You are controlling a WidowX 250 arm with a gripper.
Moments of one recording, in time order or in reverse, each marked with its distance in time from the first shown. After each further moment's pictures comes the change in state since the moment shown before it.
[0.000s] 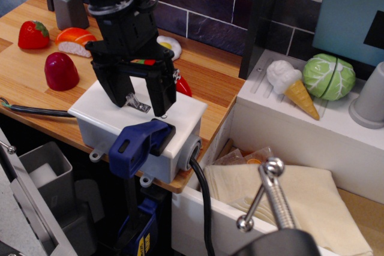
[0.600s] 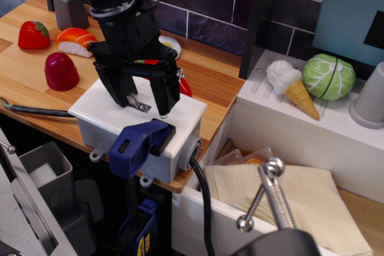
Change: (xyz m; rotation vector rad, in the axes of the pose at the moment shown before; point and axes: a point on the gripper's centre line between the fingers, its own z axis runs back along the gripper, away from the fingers) arm 0.004 -0.008 -0.003 -0.013 -0.028 0.004
